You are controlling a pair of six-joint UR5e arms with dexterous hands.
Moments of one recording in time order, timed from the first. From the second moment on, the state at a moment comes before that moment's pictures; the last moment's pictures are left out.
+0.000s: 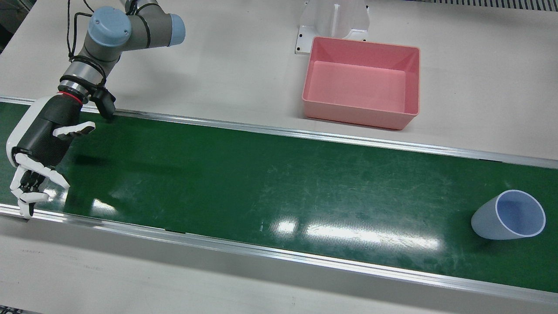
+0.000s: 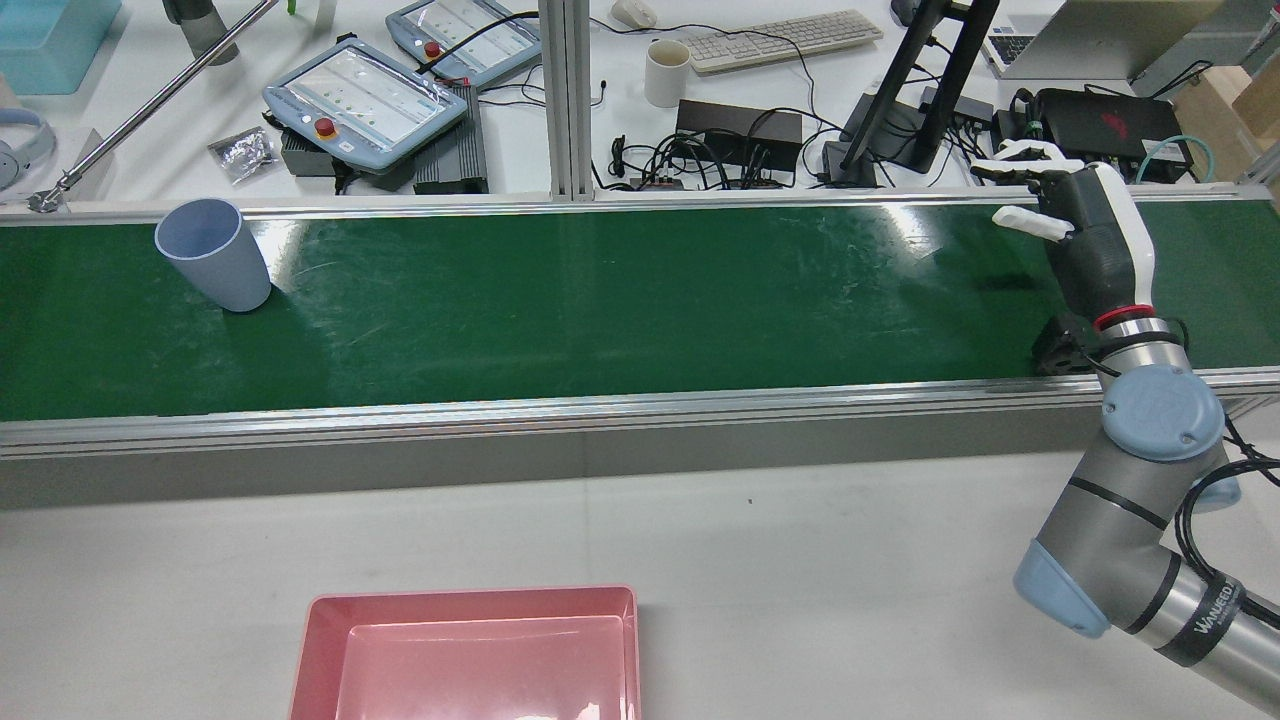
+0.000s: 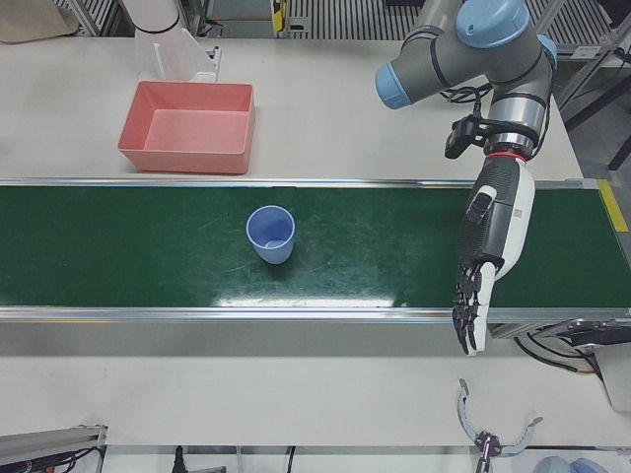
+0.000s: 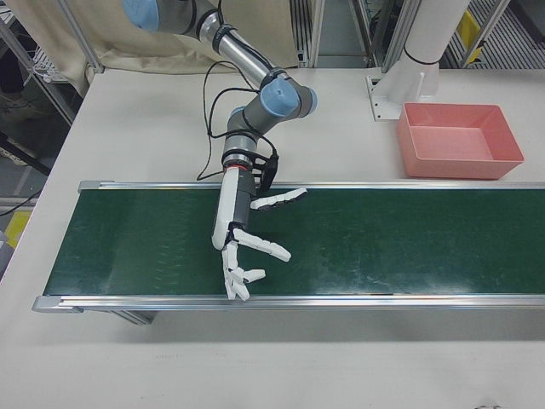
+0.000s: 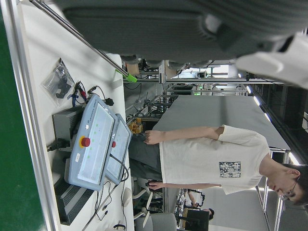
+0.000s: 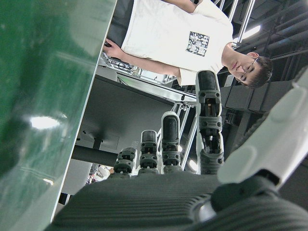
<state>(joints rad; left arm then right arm) -1.41 -1.79 -1.71 0.33 1.79 0.00 0.83 -1.38 1.76 -3.43 -0.72 -0.33</state>
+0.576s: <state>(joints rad) -1.41 -1.79 -1.71 0.33 1.79 0.00 0.84 -1.38 1.77 -3.44 -0.72 -0.33</state>
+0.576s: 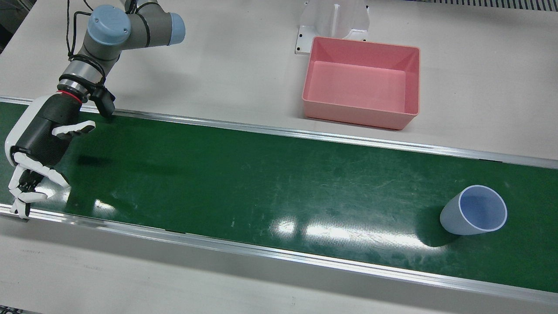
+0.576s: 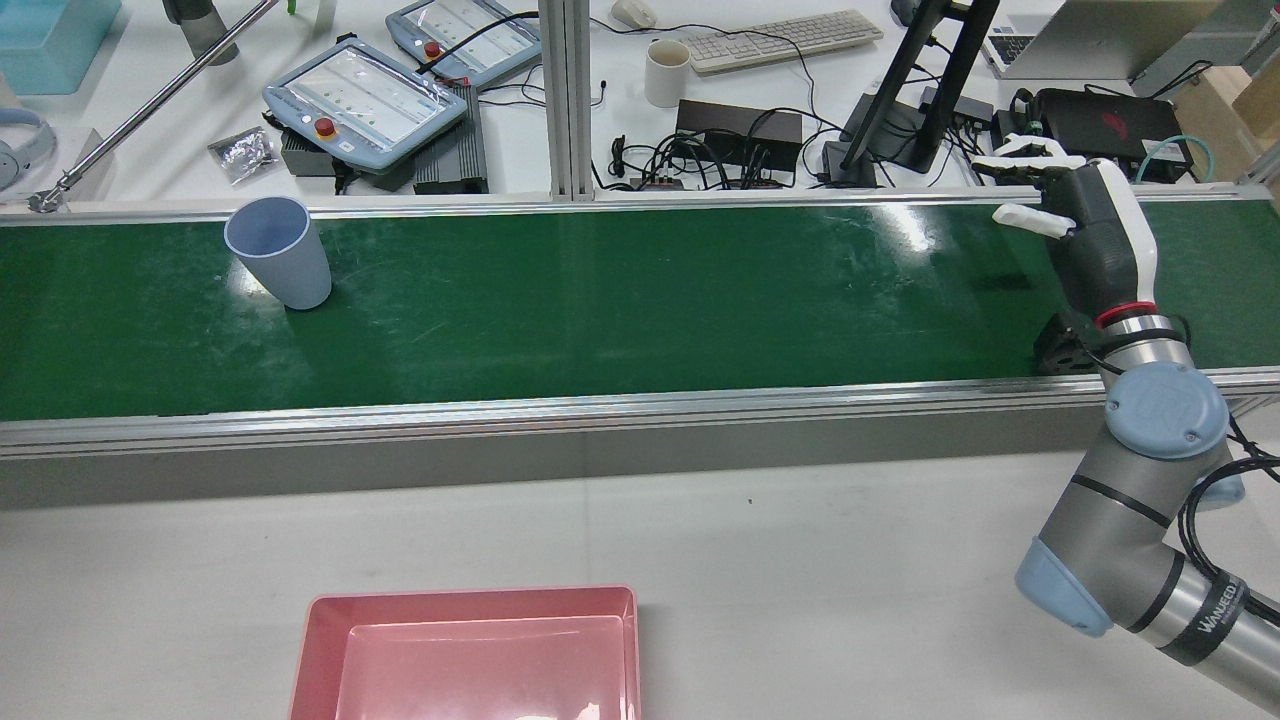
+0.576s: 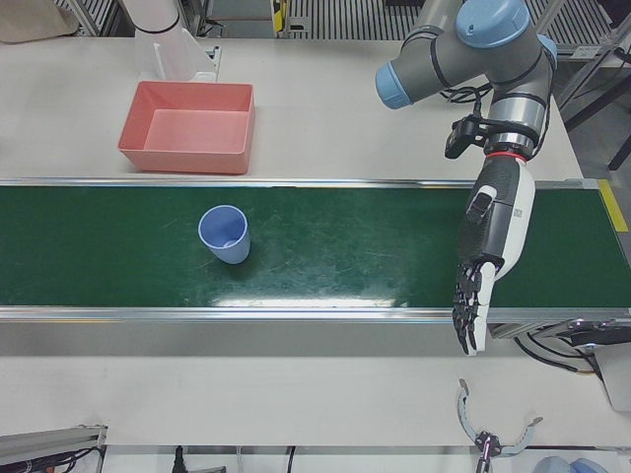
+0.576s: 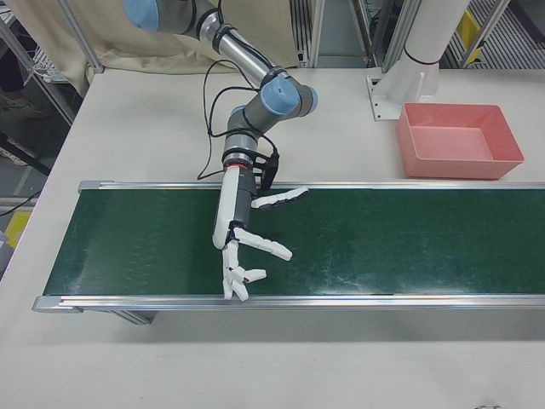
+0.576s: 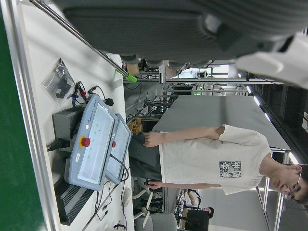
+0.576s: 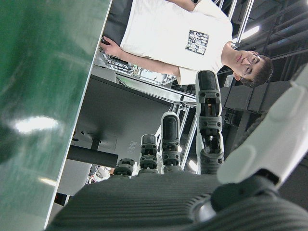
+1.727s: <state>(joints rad) -1.41 -1.79 -1.71 0.33 1.79 0.00 0.82 -1.36 1.79 -3.56 -0.74 -0.33</state>
